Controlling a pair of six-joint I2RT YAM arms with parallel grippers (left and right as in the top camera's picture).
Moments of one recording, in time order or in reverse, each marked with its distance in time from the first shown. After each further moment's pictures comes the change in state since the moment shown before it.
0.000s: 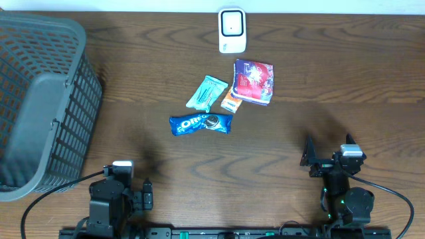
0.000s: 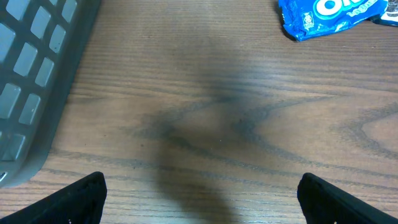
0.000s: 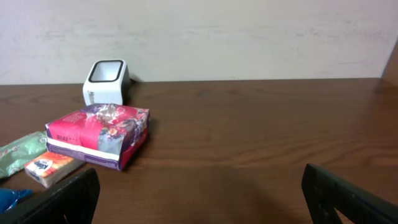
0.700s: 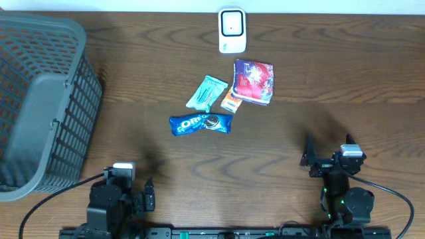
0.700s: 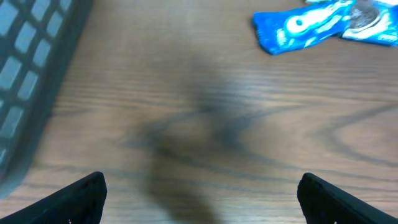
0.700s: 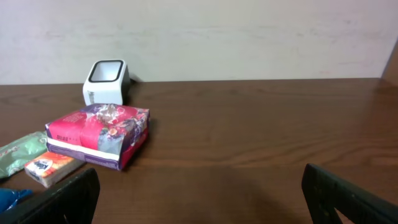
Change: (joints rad) left arm 0.001 -0.066 0.000 0.015 0.069 0.000; right arm 0.000 0.000 0.000 0.000 0.000 0.000
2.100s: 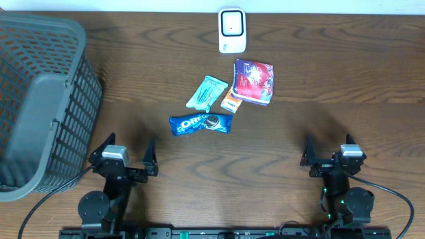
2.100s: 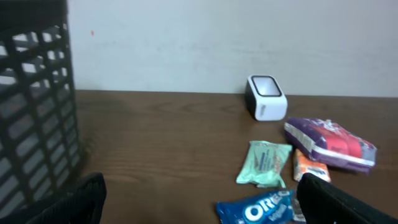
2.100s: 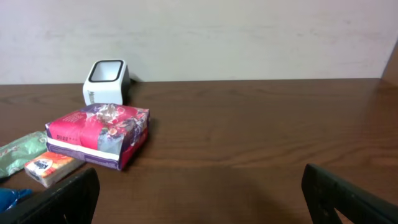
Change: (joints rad) left arm 0.177 -0.117 -0.259 0.805 0.255 0.008; right arm 0.000 0.000 0.000 0.000 0.000 0.000
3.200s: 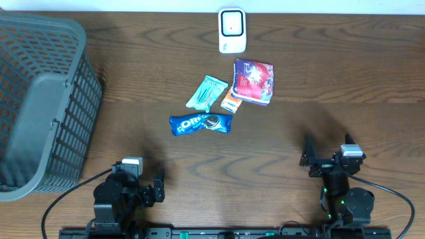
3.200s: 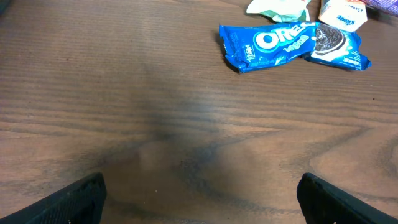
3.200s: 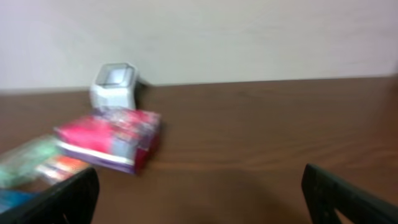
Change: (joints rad) left arm -0.031 0.000 -0.002 -0.566 0.003 0.000; right arm 0.000 0.000 0.000 0.019 -0.044 0.060
